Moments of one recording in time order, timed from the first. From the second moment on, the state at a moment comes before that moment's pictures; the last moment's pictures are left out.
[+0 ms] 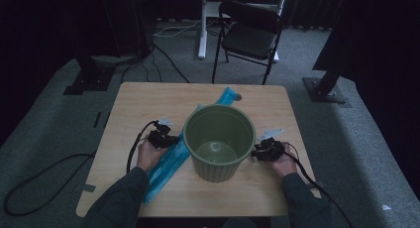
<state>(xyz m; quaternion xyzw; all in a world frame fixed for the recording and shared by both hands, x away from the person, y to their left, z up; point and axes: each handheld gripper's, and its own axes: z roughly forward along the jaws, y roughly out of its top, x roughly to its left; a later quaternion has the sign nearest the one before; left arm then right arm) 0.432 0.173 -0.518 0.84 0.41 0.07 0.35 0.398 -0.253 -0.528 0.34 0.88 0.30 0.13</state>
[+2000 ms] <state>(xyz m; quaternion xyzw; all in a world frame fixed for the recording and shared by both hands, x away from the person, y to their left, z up) 0.396 0.190 -0.364 0.79 0.33 0.15 0.50 0.394 -0.235 -0.514 0.30 0.88 0.35 0.09</state>
